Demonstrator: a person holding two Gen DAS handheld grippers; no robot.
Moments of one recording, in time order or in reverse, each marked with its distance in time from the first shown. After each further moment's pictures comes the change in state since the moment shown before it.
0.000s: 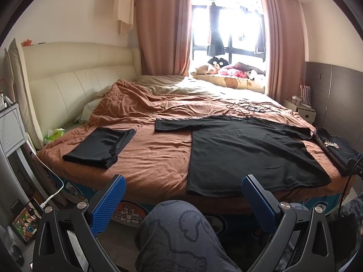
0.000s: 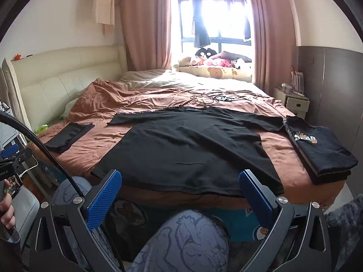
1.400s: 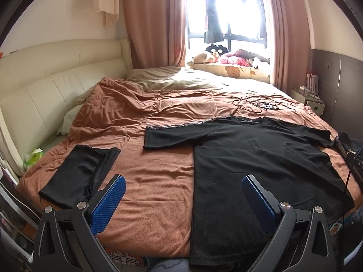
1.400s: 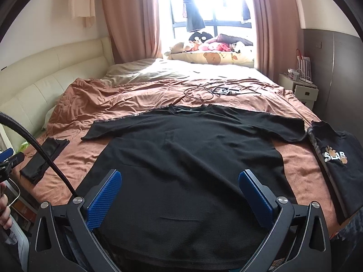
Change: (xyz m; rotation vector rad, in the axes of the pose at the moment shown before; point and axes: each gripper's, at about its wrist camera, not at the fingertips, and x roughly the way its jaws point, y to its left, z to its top) left arm 0.179 -0.004 0.099 0.050 0.076 -0.012; right arm 0.190 -0.023 0.103 0.063 0.083 0.003
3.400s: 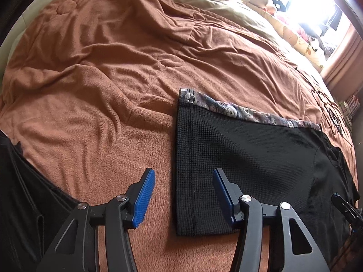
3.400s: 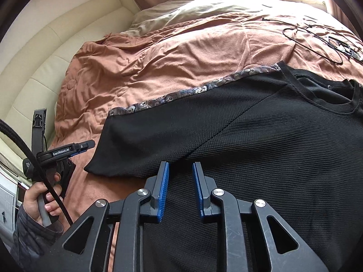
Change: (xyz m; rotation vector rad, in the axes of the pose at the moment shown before) left arm 0.441 0.180 0.074 -0.303 0.516 -0.063; right arm 0.450 0.095 0.146 0.088 0.397 0.366
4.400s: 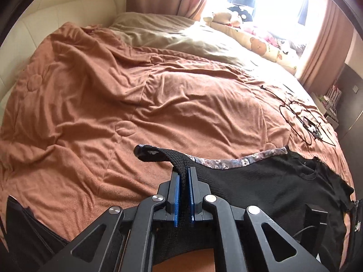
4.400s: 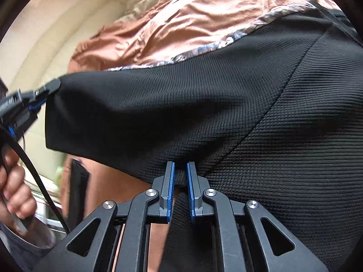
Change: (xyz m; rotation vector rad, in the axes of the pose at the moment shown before) left arm -0.072 -0.092 0.067 0.171 -0.173 -0.067; right arm 0.106 -0.009 0.002 0.219 0.132 0.214
